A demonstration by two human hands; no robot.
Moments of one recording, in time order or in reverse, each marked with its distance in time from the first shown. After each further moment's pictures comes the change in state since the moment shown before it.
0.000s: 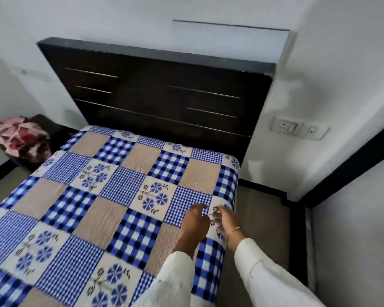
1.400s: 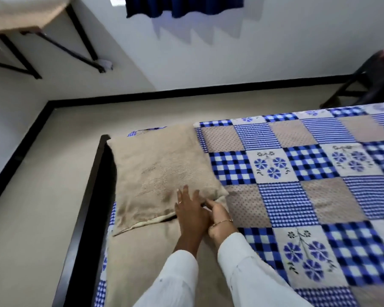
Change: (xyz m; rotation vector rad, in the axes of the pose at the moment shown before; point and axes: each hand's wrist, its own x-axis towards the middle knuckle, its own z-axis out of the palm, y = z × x) left_hand -0.888 -0.693 -0.114 -0.171 0.899 -0.957; right_hand -0.741 0.722 0.480 -0.404 -0.890 0.498
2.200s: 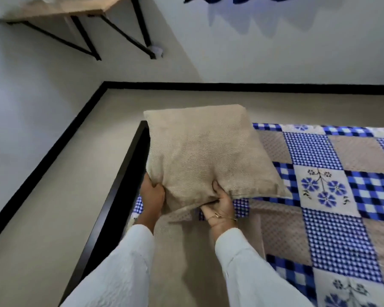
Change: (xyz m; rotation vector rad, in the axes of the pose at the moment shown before) left_hand 0.071 -0.105 -0.077 -0.664 0.410 -0.526; right_hand 0.052 0.007 0.065 0.352 -0.397 -0.065
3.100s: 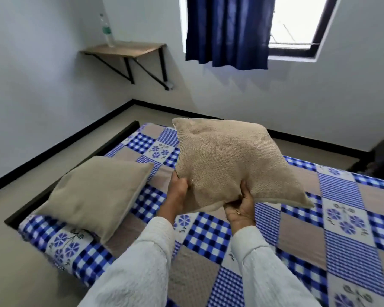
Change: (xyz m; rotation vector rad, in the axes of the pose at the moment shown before) left_hand -0.547 0.139 0.235 -0.350 -0.071 -0.055; right_hand -0.357 -0.454 -0.168 -0.130 -0.185 -0.060
